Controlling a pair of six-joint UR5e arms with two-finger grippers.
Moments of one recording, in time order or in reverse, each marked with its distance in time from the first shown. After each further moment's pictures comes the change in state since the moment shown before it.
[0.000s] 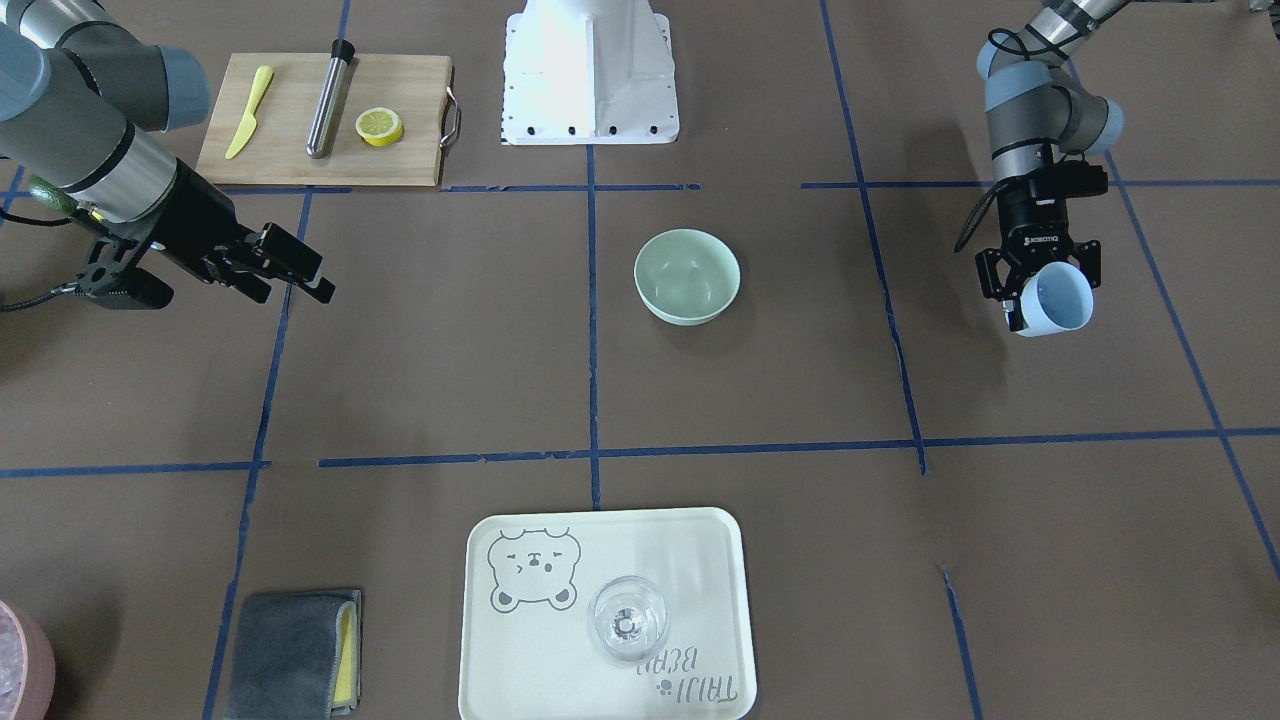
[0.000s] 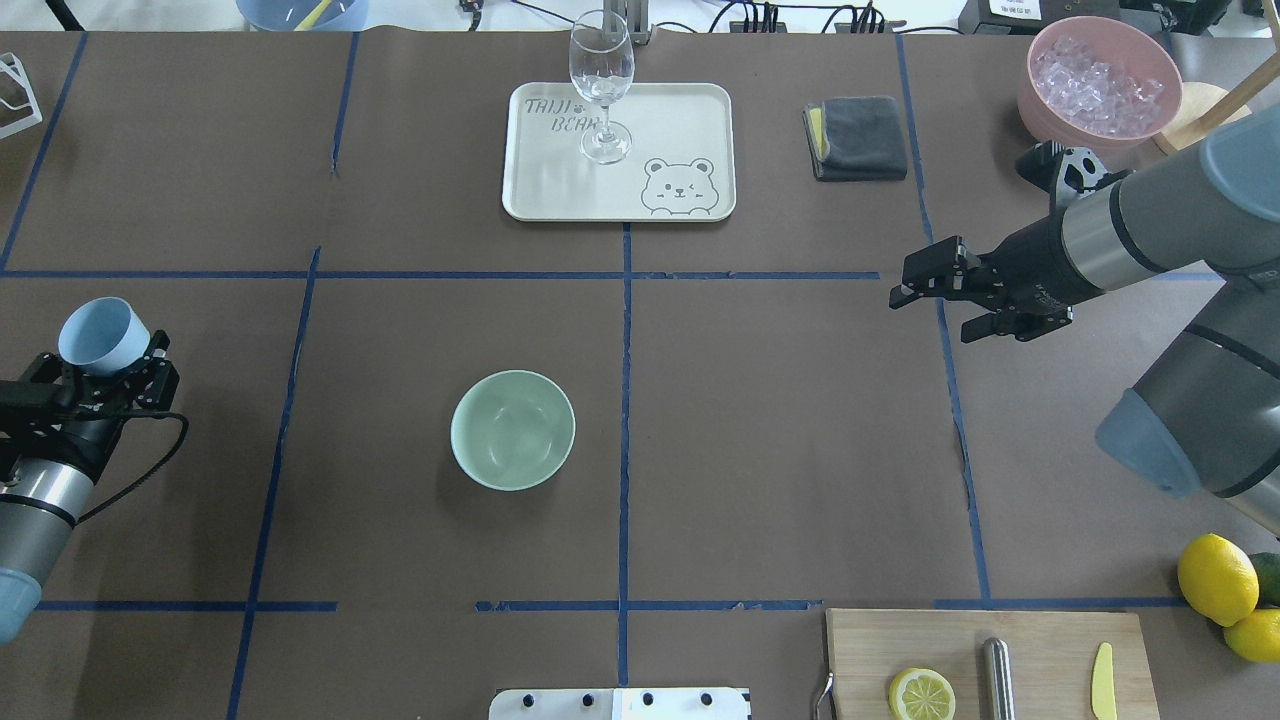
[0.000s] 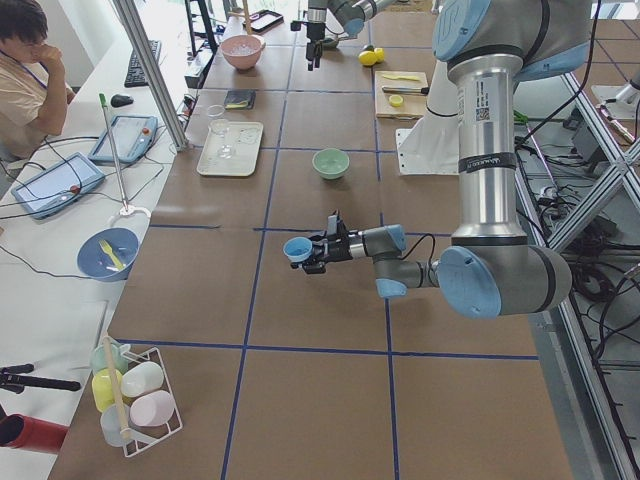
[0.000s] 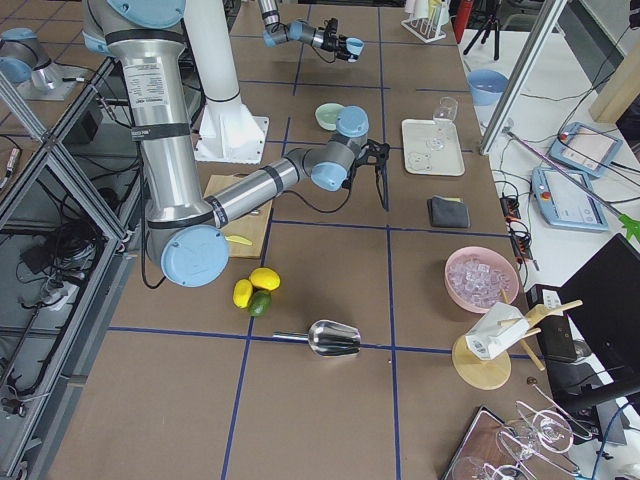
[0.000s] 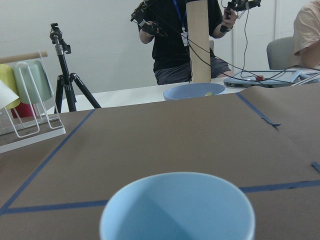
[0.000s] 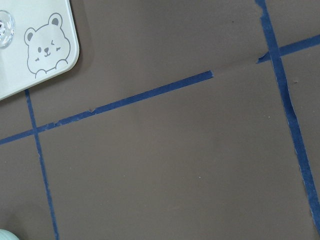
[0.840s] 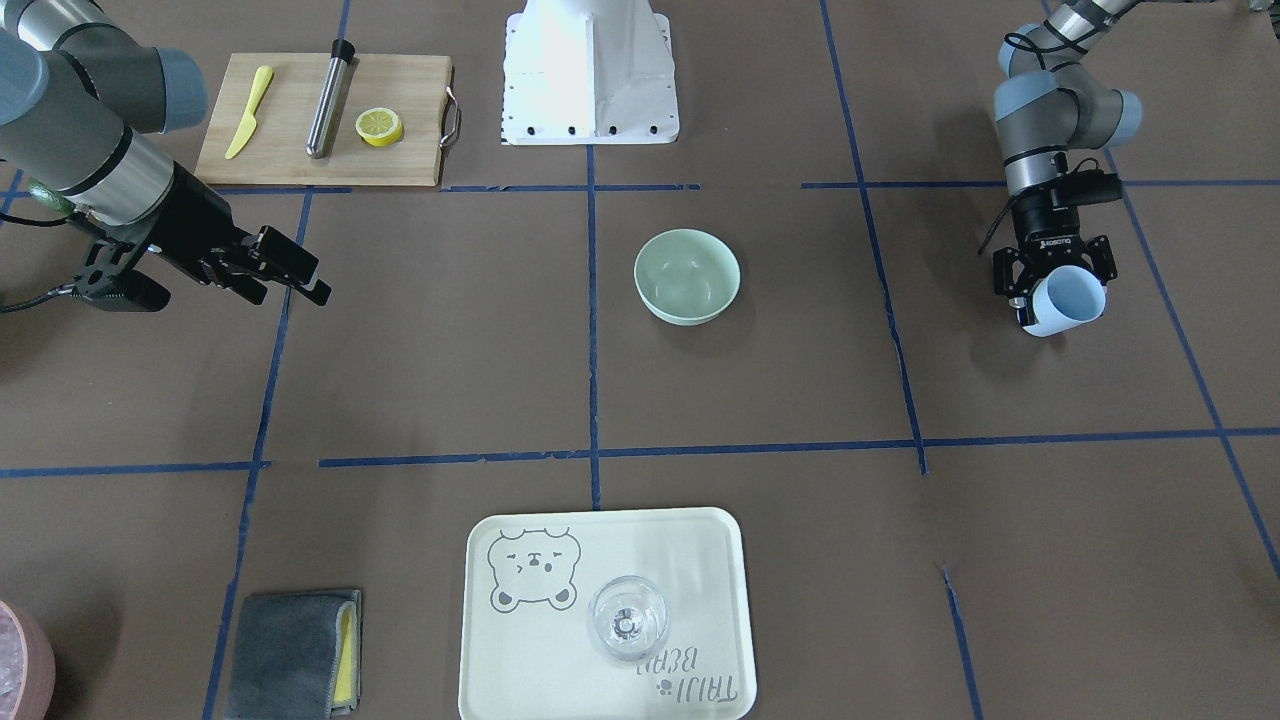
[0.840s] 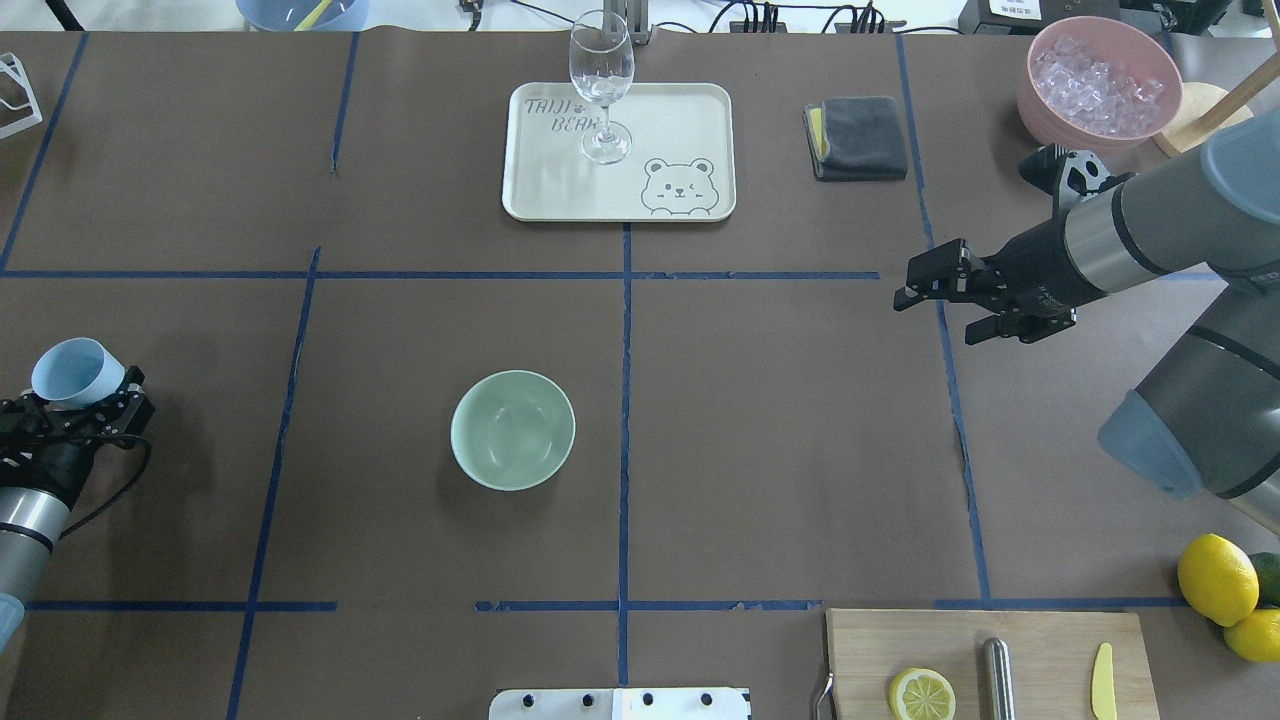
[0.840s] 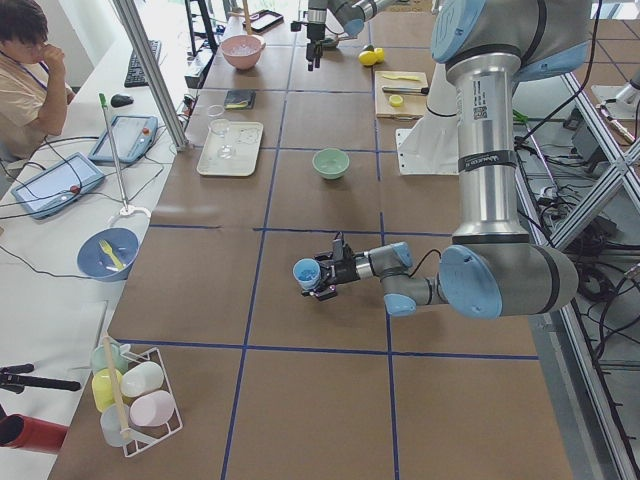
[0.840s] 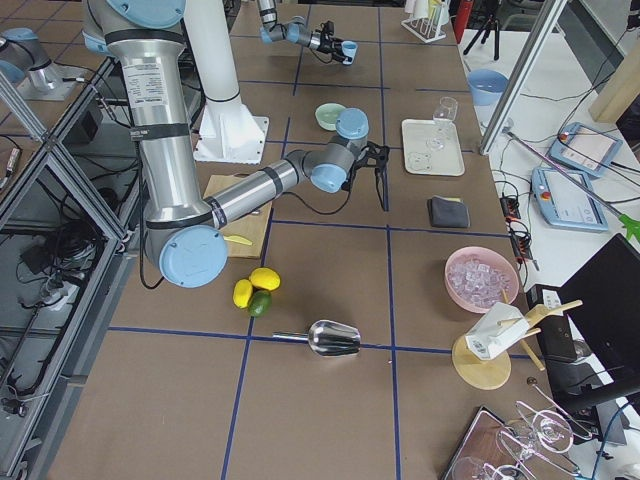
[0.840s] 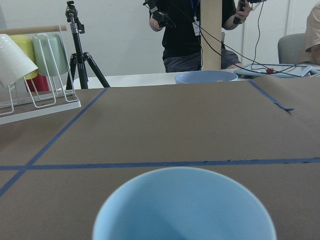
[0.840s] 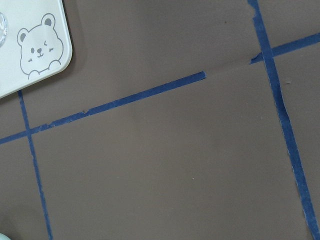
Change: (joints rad) left arm 0.047 0.044 0.128 0.086 0.019 -0.352; right arm 0.002 -0.007 -0.006 0.000 0.000 -0.005
